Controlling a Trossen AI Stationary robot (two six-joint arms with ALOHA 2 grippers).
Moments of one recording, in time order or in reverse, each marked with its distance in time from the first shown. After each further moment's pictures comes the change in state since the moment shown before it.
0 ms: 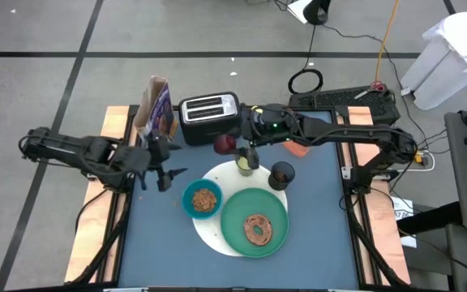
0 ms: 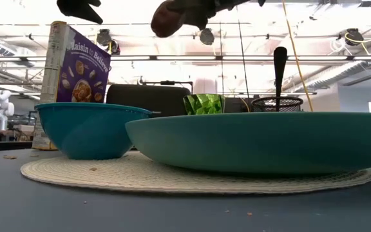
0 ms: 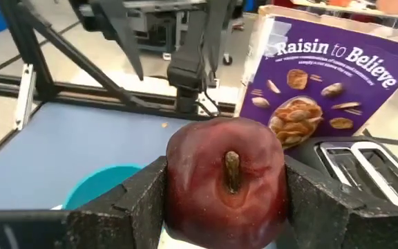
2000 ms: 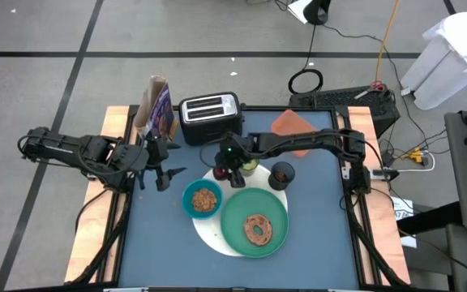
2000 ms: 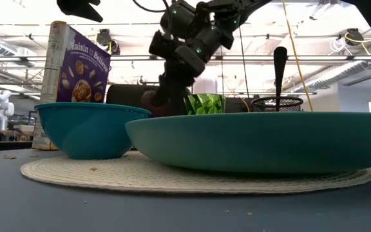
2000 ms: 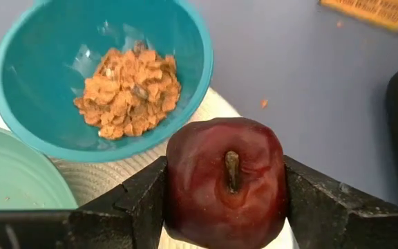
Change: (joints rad) left arm 0.000 -0.019 0.000 0.004 0.003 0.024; right arm 0.046 0.447 0.179 -0.265 -0.012 -0.136
